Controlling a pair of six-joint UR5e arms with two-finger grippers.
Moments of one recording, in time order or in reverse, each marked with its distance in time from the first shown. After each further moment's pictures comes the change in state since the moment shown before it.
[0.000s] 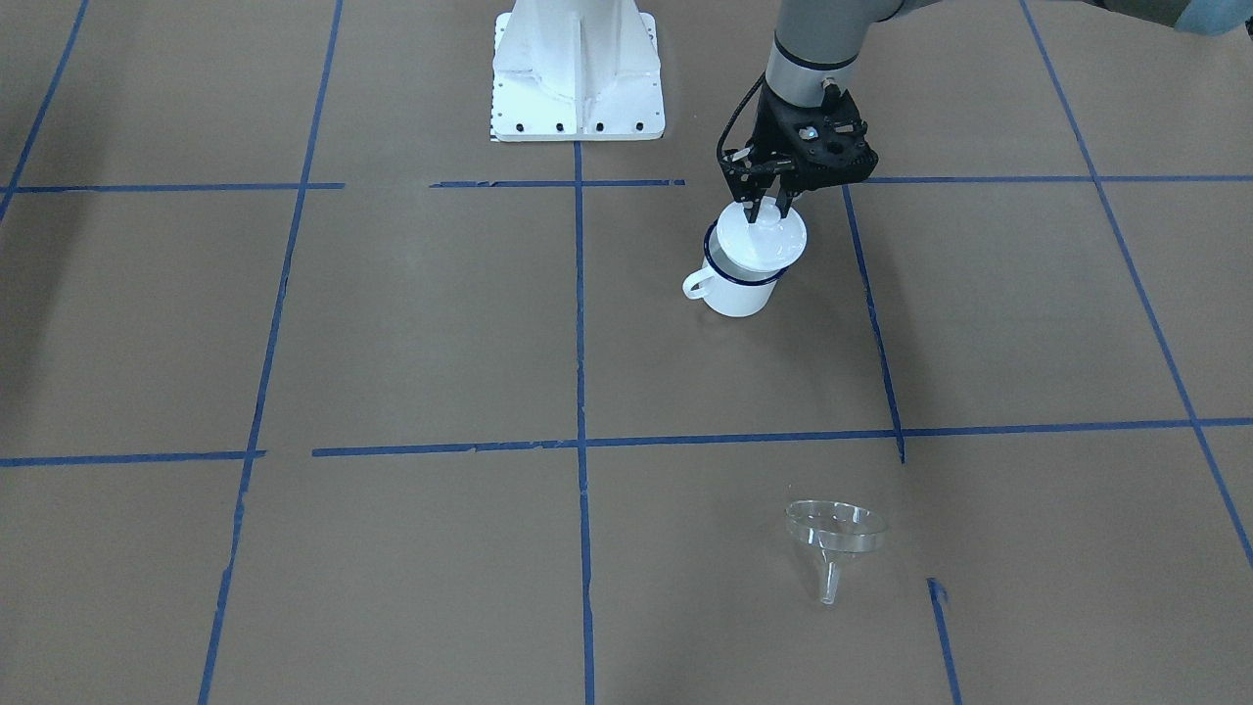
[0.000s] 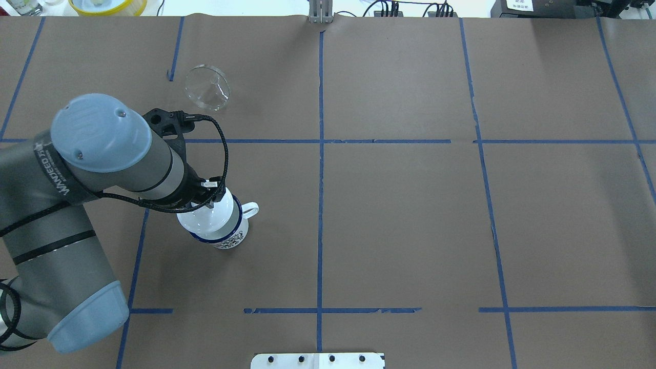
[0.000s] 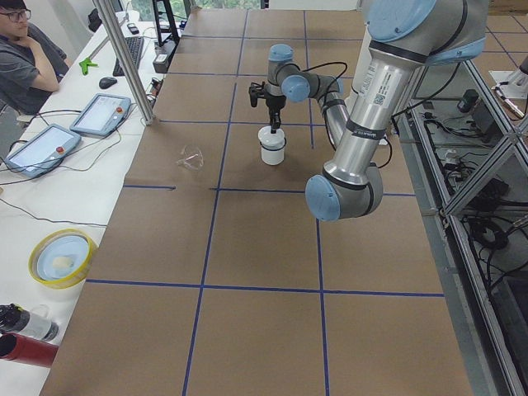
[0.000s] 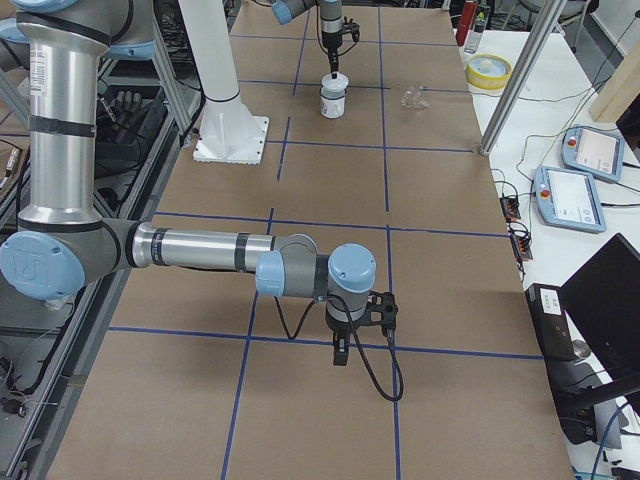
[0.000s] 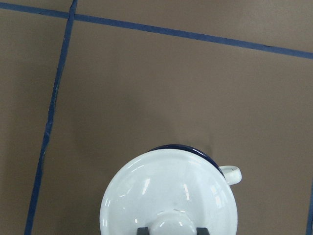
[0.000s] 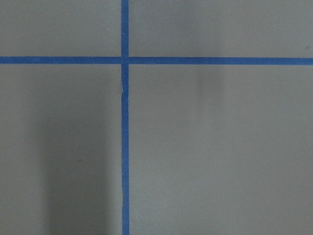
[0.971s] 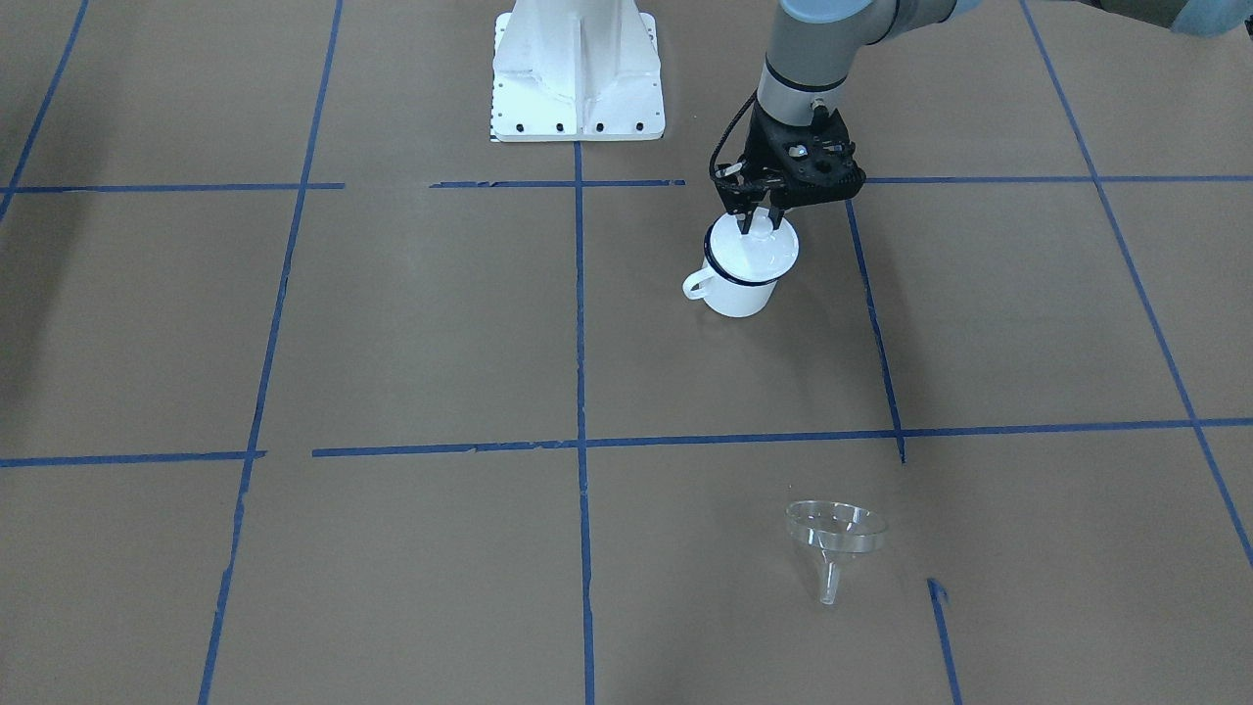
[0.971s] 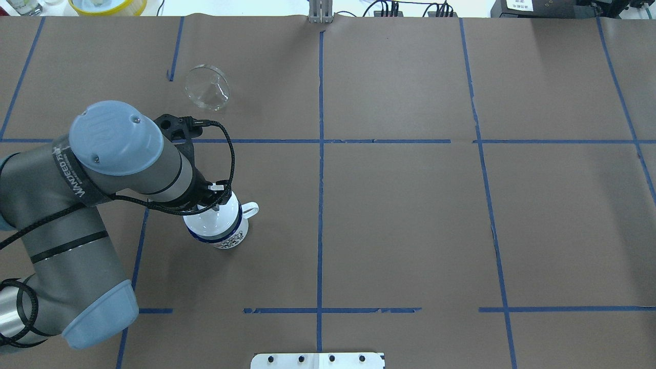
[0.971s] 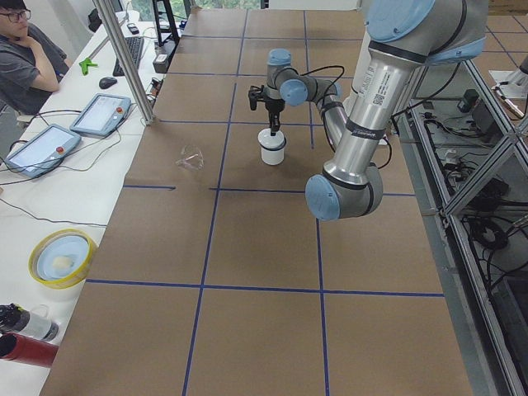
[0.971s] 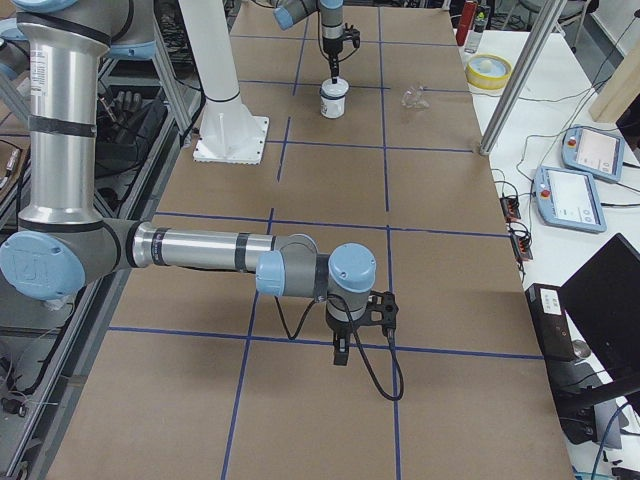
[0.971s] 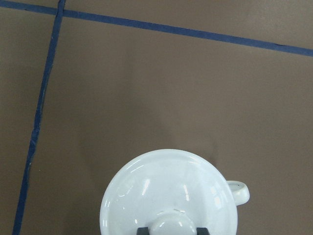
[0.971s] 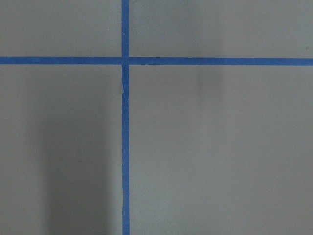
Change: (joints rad) left arm 0.014 0.000 0.027 -0.029 -0.002 0.000; right arm 0.000 0.000 0.001 0.000 0.000 0.000
